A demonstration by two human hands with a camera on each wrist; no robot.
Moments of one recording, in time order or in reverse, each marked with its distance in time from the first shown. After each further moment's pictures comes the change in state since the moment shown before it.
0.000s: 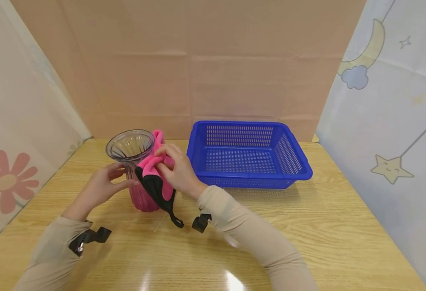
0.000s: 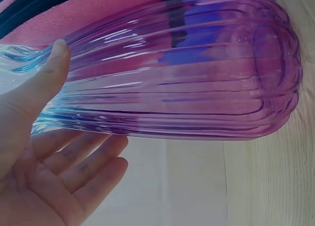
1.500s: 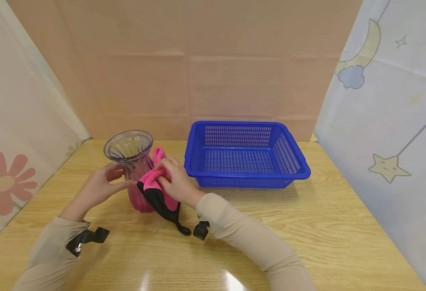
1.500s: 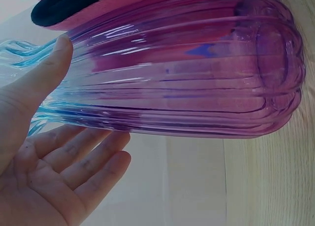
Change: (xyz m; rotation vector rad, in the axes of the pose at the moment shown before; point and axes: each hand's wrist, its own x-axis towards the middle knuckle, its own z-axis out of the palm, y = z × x) left_hand 0.000 -0.003 -0.003 -0.007 -0.031 -0.048; right_hand -0.018 0.017 0.010 -0.272 -0.085 0.045
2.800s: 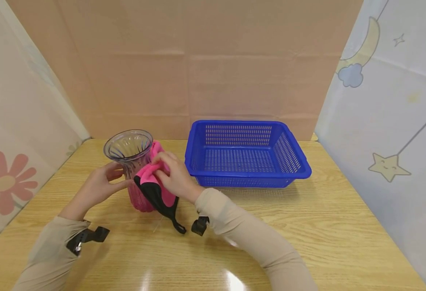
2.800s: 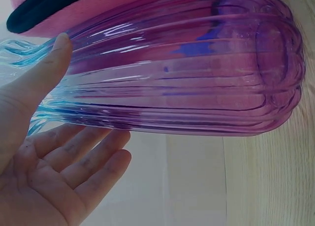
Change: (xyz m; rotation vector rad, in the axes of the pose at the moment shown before) left_hand -0.001 0.004 -0.002 0.001 -0.005 -0.001; right_hand 0.010 -0.008 -0.006 0.074 0.011 -0.022
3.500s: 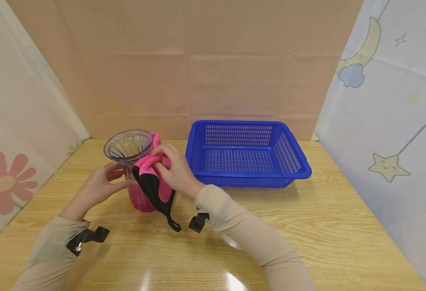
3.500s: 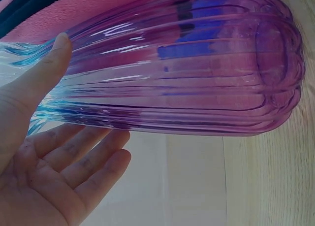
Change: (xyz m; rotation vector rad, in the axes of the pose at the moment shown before) left_hand 0.001 -0.004 0.002 -0.026 0.007 0.027; right_hand 0.010 -0.010 -0.008 0.095 0.079 -0.006
